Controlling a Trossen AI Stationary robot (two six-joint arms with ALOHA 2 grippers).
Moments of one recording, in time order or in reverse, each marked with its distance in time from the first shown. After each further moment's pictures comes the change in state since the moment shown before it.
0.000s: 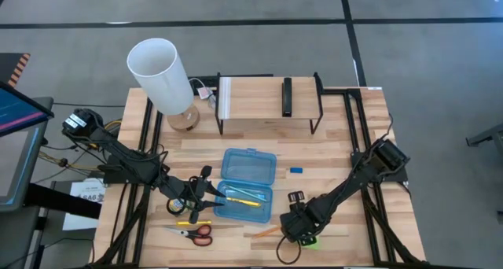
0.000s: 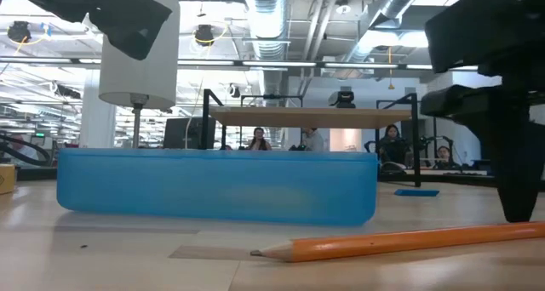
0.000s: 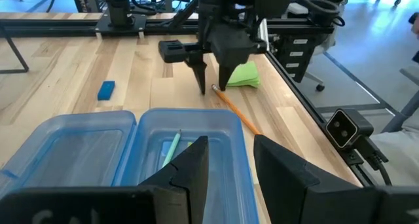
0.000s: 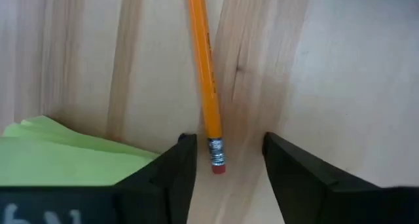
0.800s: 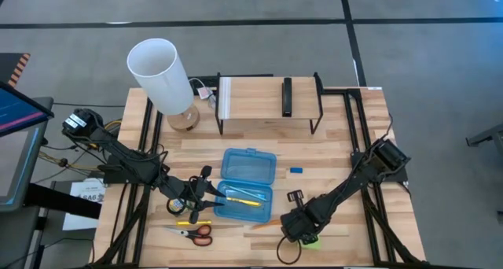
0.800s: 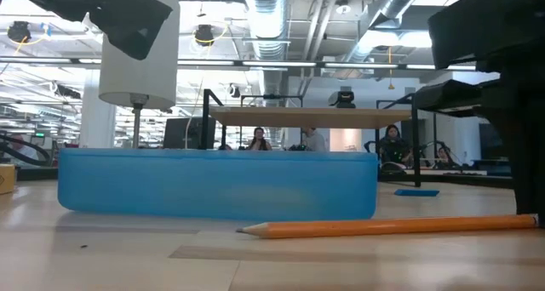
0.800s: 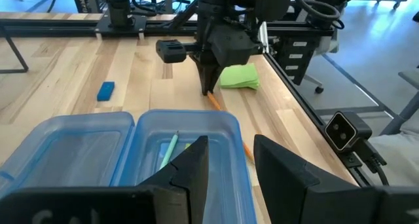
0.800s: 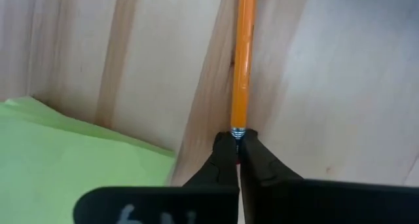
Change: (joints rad) left arm 0.000 0.000 0.000 0.007 0.000 -0.006; right arm 0.005 -0.021 0.042 -0.074 0.007 -0.071
